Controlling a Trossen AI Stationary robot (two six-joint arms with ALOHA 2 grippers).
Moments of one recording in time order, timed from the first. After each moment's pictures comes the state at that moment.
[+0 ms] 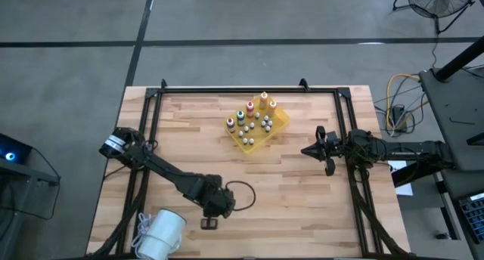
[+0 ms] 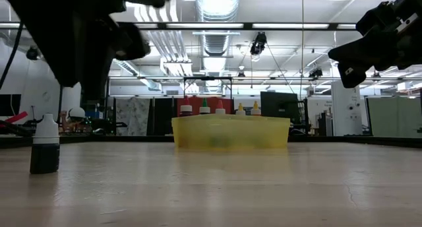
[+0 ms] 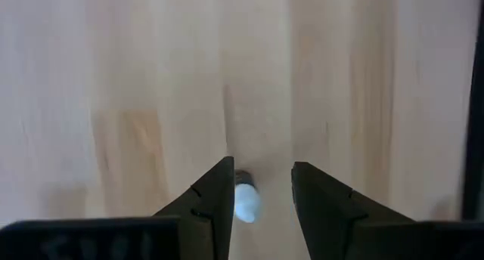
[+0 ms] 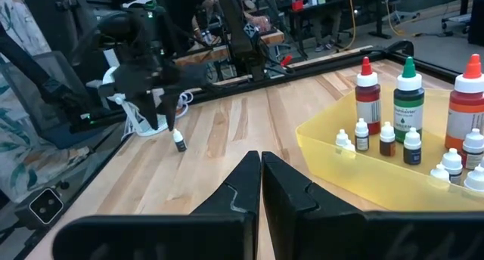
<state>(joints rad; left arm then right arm) -0.48 1.79 1.37 -0.85 0.03 -0.41 -0.09 0.25 0.01 0.18 -0.16 0.28</state>
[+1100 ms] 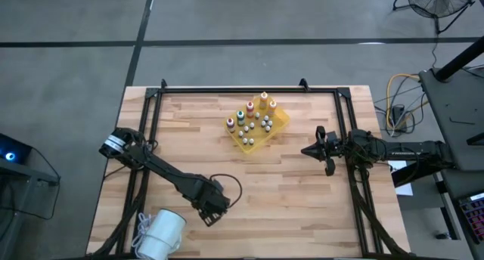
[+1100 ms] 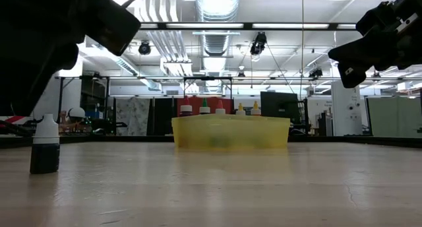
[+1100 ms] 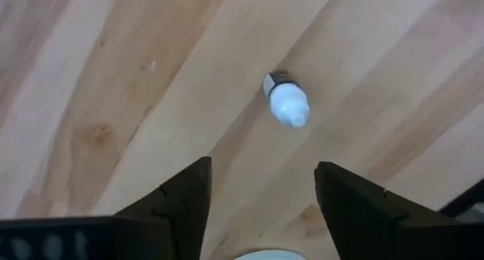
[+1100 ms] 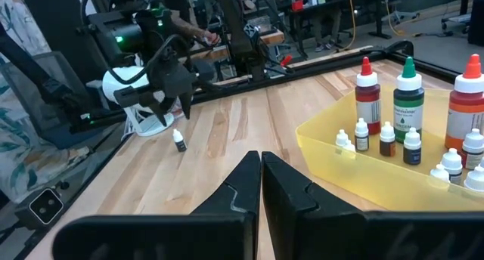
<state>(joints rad) -0.48 1.79 1.32 -1.00 0.15 -1.12 -0.09 0.25 0.01 0.18 -0.16 0.28</state>
